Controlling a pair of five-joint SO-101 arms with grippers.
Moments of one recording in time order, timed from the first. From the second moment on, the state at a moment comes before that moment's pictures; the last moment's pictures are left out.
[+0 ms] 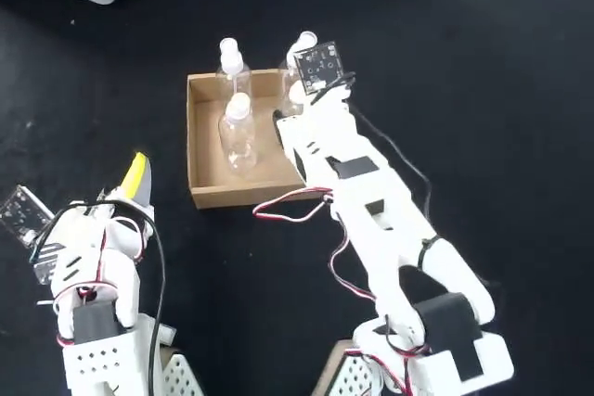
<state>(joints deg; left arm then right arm) -17.7 -103.7 93.2 43.5 35.1 -17.9 -11.5 47.2 10.3 3.3</state>
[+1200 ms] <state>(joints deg) -17.7 -103.7 94.9 43.5 35.1 -17.9 -7.7 47.1 10.0 3.2</state>
